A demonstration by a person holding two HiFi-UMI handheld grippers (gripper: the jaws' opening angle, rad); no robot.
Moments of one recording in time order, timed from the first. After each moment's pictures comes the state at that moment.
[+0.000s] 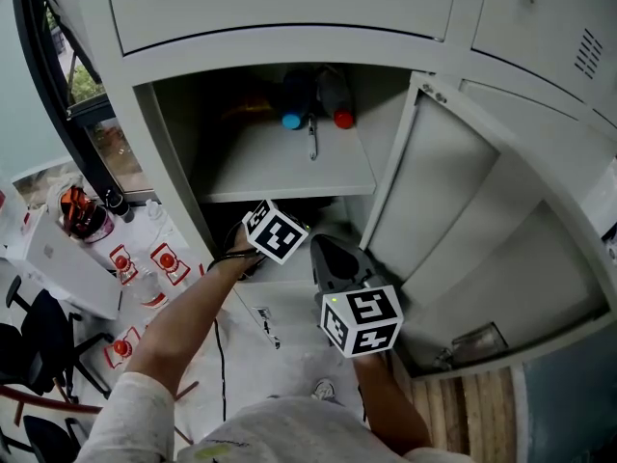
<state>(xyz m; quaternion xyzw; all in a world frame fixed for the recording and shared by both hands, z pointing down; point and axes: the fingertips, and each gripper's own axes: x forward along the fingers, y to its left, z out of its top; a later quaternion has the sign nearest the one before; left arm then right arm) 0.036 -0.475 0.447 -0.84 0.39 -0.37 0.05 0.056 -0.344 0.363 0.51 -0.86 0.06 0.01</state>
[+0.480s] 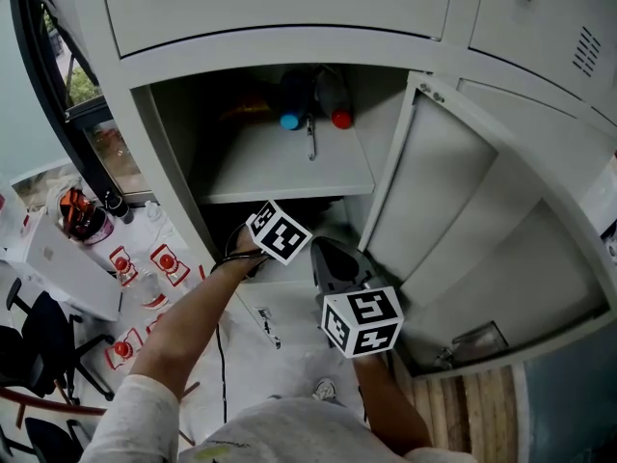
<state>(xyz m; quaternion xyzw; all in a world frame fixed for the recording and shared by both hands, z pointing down) 0.035 -0.479 0.462 -0.83 0.39 -0.40 0.05 0.058 -0.343 0.368 0.51 -0.86 0.07 0.00</state>
